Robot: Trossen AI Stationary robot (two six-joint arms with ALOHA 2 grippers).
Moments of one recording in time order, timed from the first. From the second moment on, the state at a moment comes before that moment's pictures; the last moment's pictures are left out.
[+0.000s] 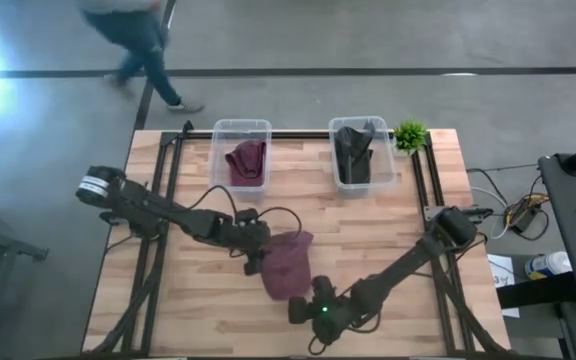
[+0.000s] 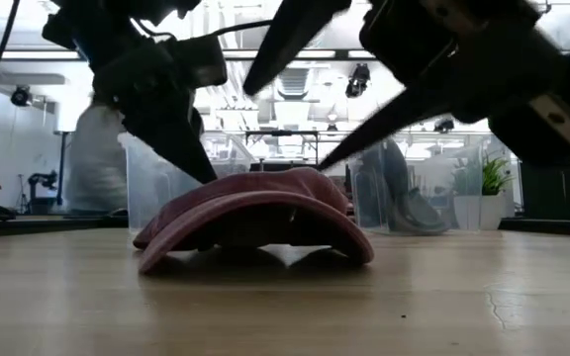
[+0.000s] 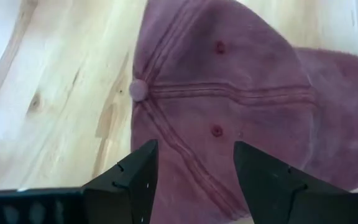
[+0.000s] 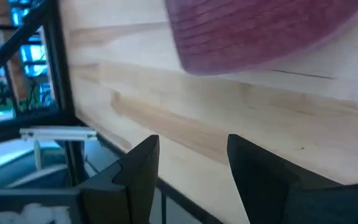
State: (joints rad) left arm -0.24 1.50 0.83 -0.19 -0.21 -0.35; right arm 0.63 2.05 1.39 -0.19 0.45 2.06
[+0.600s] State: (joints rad) left arm -0.30 1.56 0.79 -0.19 0.02 -0.41; right arm 0.57 2.15 1.50 -0.32 0.51 2.16
